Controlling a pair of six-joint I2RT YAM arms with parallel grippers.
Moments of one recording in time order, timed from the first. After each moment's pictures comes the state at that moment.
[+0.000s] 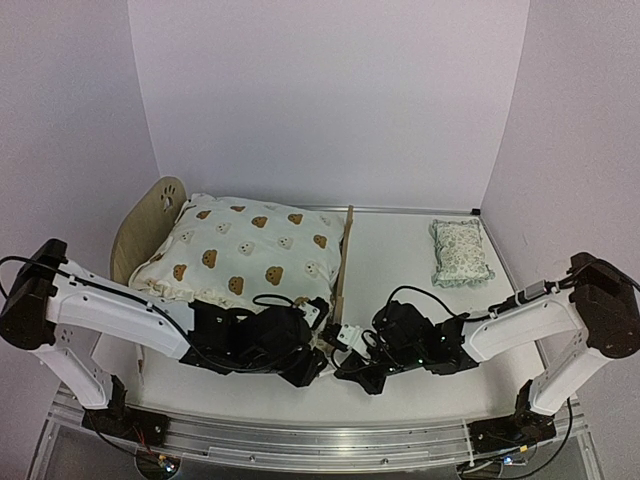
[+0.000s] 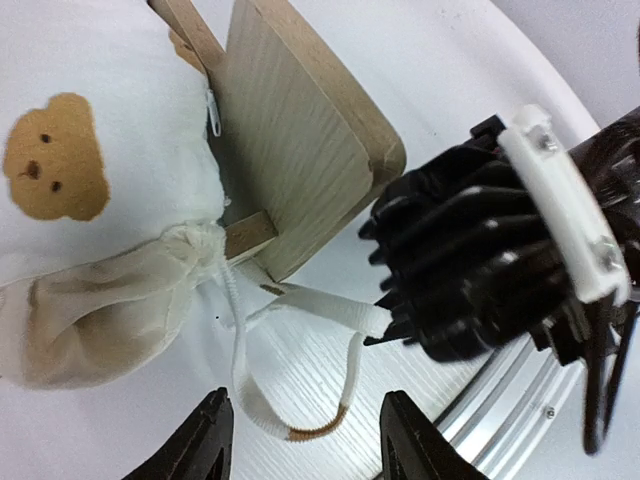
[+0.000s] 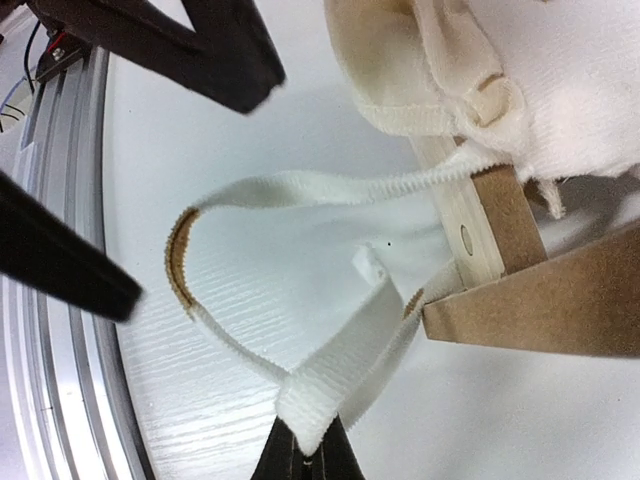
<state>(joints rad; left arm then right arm) -1.36 1.51 0.93 -0.23 -0.27 -0.64 1.11 1.58 0.66 0.16 -0.18 0.02</state>
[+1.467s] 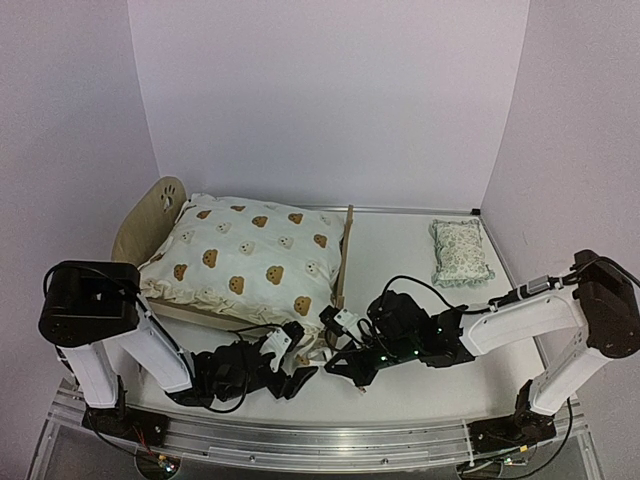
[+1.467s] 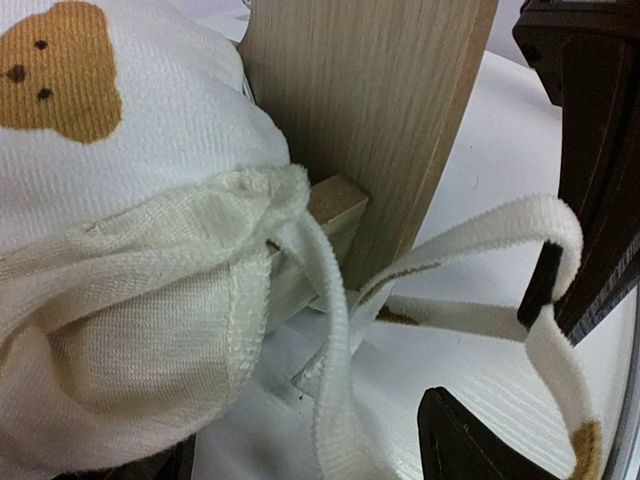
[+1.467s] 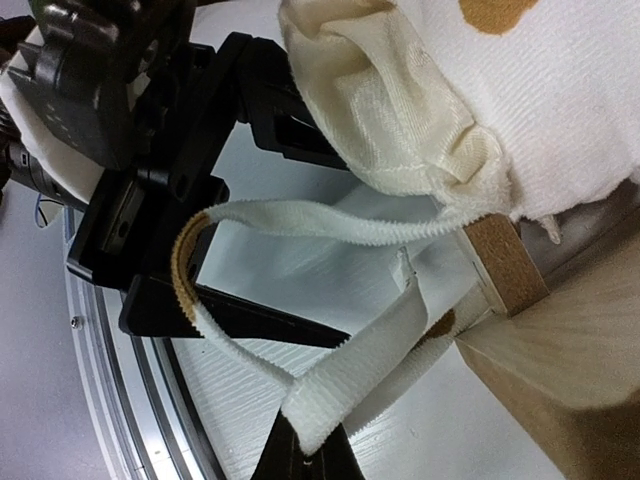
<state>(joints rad) -1.29 1.83 0.44 0.99 -0.33 -0.18 1.11 1.58 0.73 0.13 -0.23 0.30</state>
